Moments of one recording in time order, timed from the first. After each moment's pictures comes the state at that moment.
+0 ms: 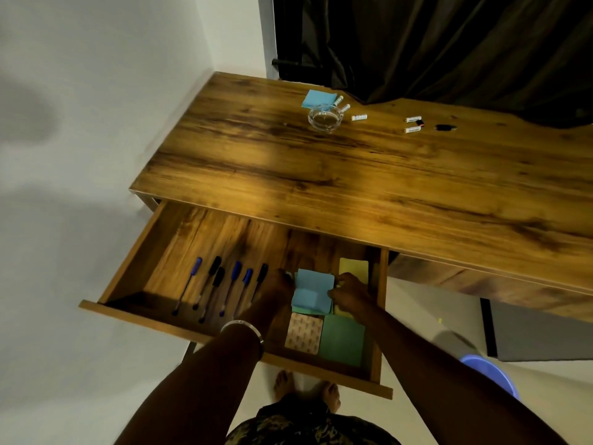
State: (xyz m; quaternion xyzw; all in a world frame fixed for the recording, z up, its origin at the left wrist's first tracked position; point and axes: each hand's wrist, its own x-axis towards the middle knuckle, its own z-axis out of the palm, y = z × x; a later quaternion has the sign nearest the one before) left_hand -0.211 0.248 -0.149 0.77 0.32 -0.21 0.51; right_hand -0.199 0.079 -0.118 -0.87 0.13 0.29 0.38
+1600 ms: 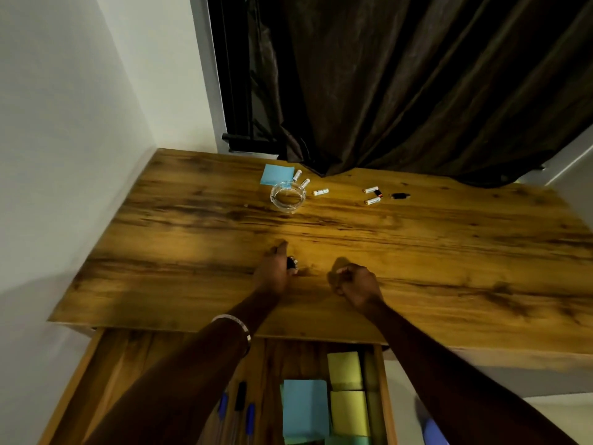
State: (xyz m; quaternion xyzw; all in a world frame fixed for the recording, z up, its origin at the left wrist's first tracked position) left_hand 0.024 0.264 -0.061 0.95 0.00 -0.07 0.32; right_hand -0.009 0.064 -0.037 -0.90 0.12 0.12 0.40
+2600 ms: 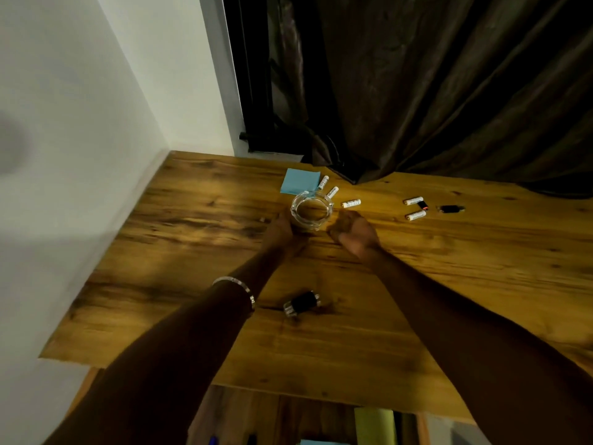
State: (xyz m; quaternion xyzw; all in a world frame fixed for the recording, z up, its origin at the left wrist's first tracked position) left_hand 0.167 0.294 -0.050 0.91 0.05 -0.06 0.41; right_hand 0.176 0.115 -0.030 -0.91 0.07 0.10 0.39
